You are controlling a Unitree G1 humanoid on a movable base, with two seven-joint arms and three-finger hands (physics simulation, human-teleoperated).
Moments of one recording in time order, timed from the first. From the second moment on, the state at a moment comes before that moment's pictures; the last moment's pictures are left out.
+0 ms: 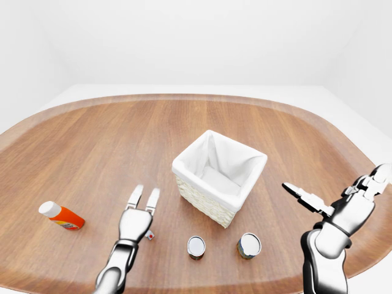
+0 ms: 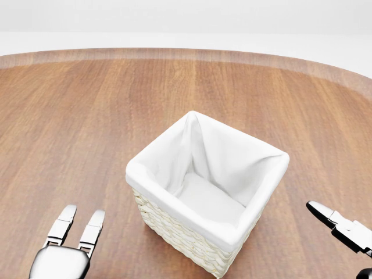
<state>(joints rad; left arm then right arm) 0.05 0.27 -0.05 0.44 1.57 -0.09 0.40 0.15 0.05 -0.31 -0.35 -0.14 -0.03 -0.52</state>
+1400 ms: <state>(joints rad) -0.35 0.27 -0.19 1.23 1.47 -0.09 0.52 0.15 0.04 -0.30 -0.35 -0.15 -0.03 -0.52</state>
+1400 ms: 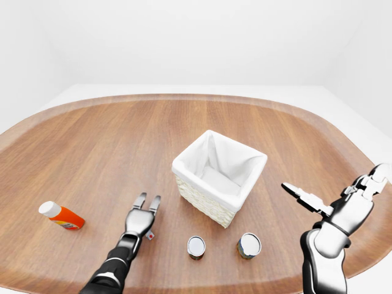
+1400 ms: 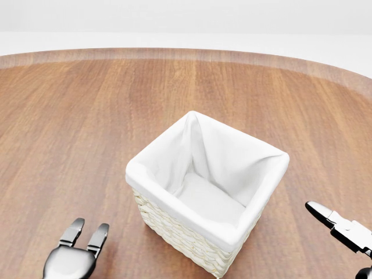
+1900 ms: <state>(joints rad) -0.41 0.25 -0.19 1.30 1.48 -0.09 0.52 0.14 0.04 -0.30 -0.34 -0.15 -0.03 -0.52</state>
